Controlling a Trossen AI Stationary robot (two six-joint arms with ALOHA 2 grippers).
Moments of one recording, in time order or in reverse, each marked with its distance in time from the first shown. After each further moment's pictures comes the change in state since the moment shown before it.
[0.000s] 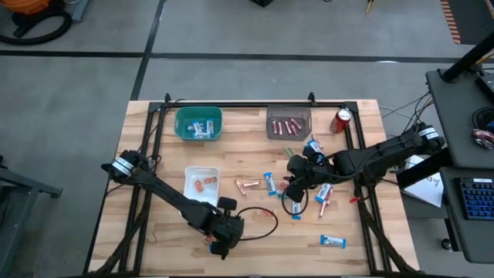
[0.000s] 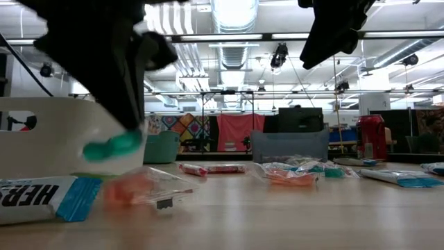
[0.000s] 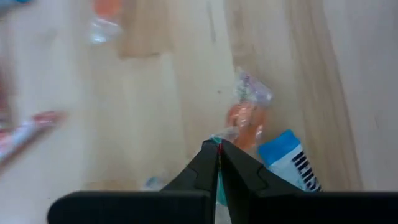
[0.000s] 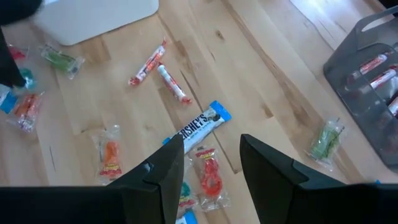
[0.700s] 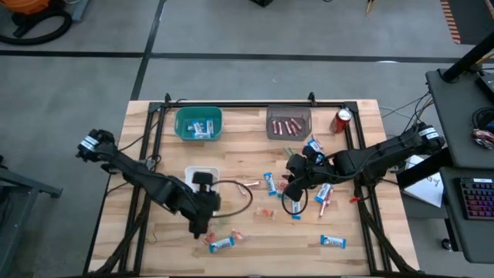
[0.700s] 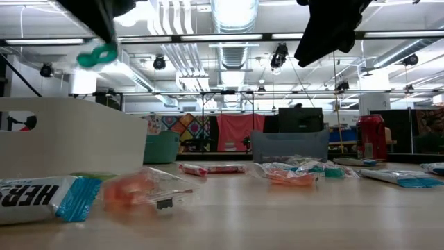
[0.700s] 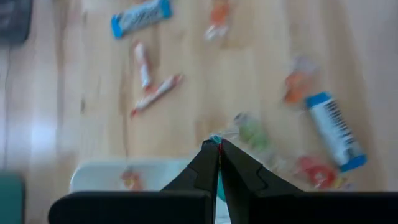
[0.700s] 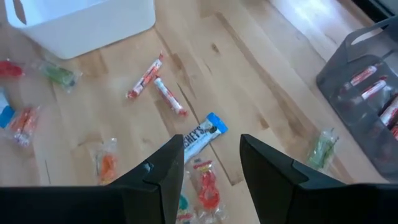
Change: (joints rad) left arm 0.014 -0.417 -0.112 -0.267 -0.148 -0.026; right arm 0.000 0.000 -0.003 0.034 0.044 -0.007
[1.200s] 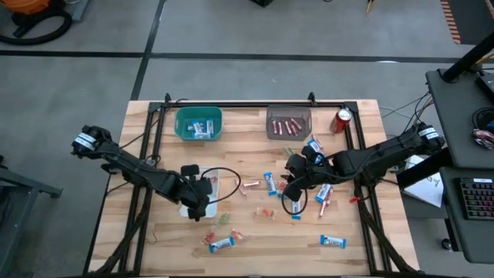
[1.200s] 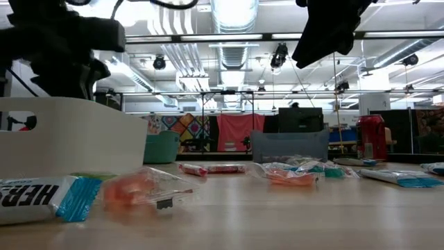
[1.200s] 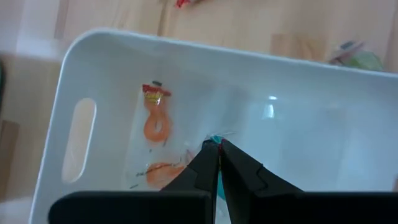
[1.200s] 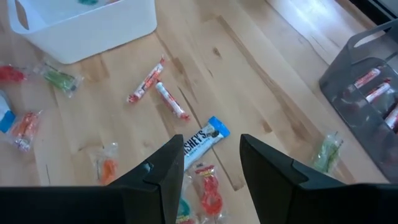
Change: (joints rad) left arm 0.084 -0.084 -0.384 0.141 -0.001 -0.211; right arm 0.000 0.000 -0.020 0.042 0.004 -0.002
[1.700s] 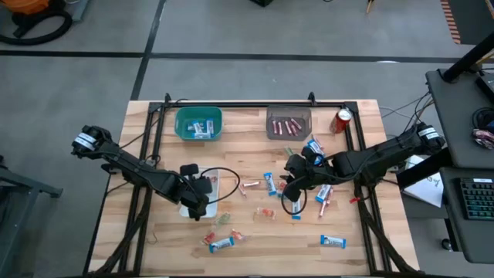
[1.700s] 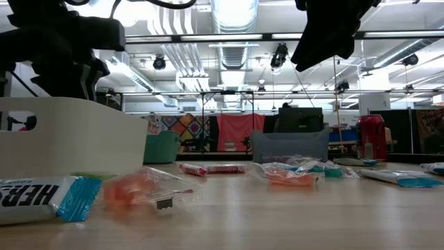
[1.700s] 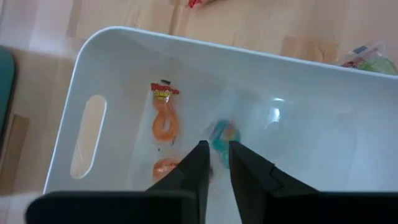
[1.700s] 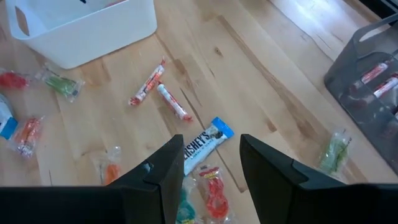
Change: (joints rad) left arm 0.000 -0.001 -0.002 -0.003 -0.033 -0.024; right arm 0.000 0.000 -0.025 0.037 0.000 0.028
